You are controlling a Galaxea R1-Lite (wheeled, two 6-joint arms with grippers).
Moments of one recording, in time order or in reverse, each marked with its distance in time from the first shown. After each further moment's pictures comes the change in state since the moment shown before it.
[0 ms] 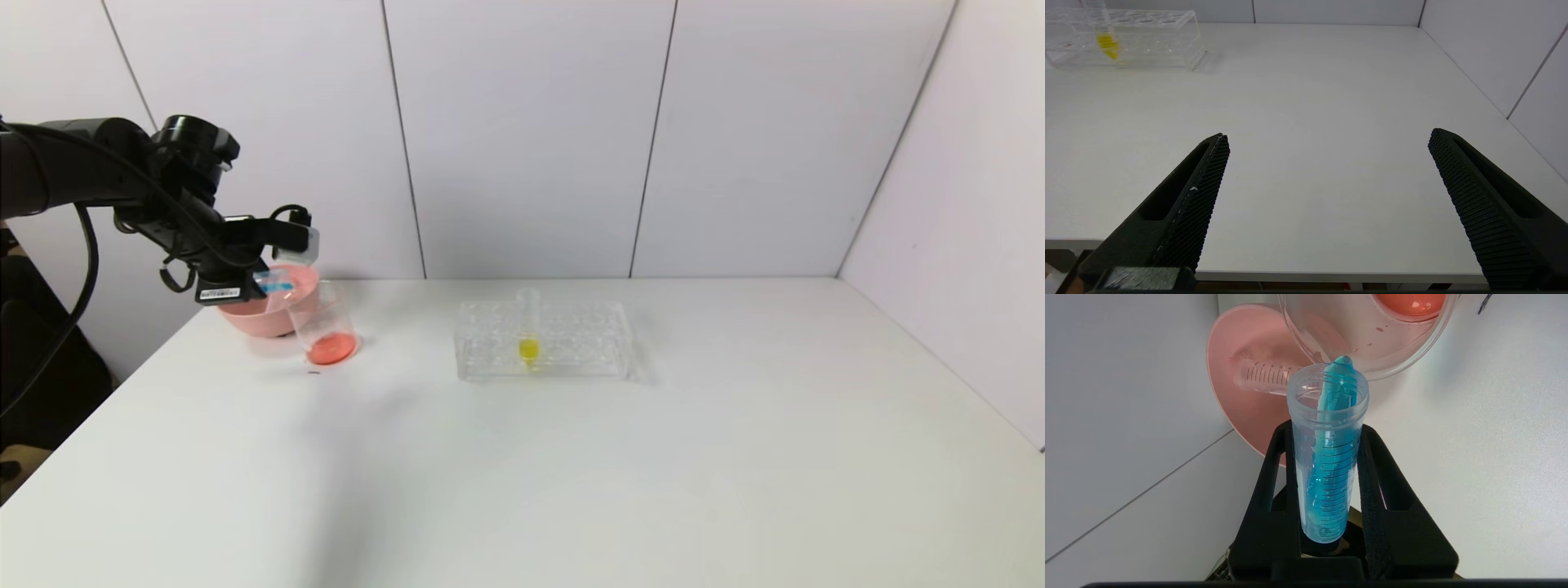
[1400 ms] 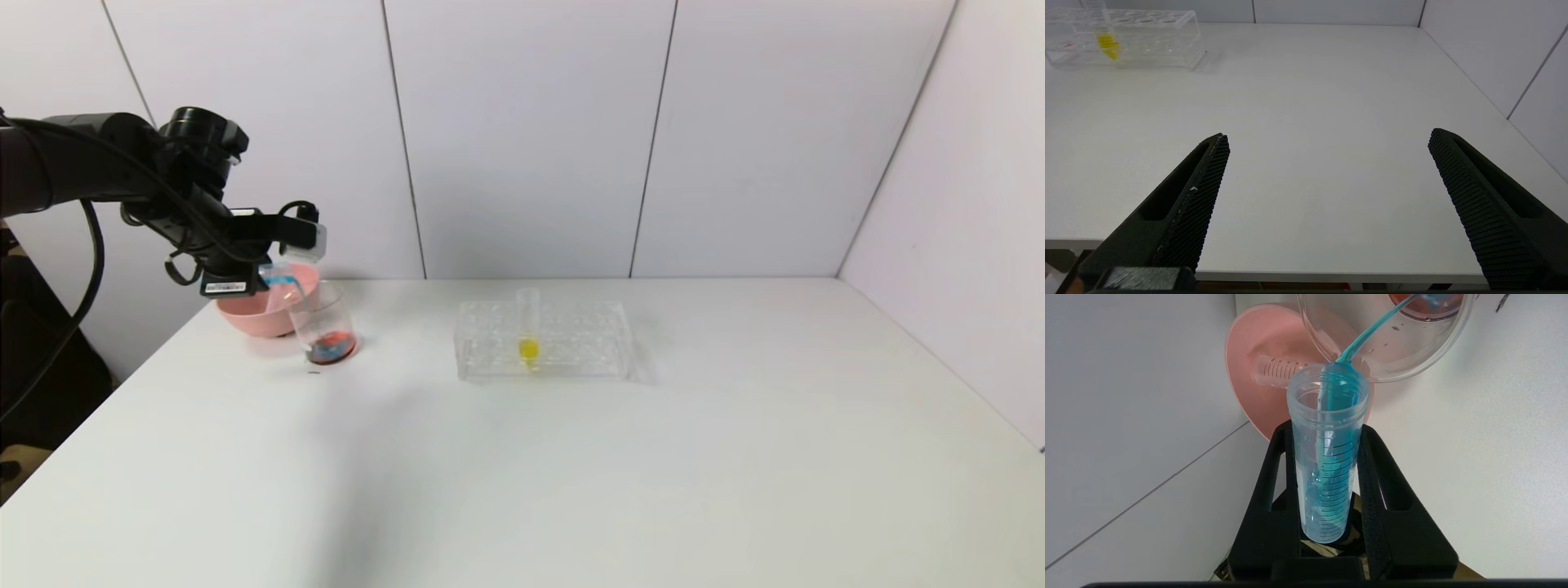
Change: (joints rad) left arm -0.031 -0.013 0.000 -0.024 0.056 0.001; right arm 0.000 0.000 0.000 0.000 0.000 0.000
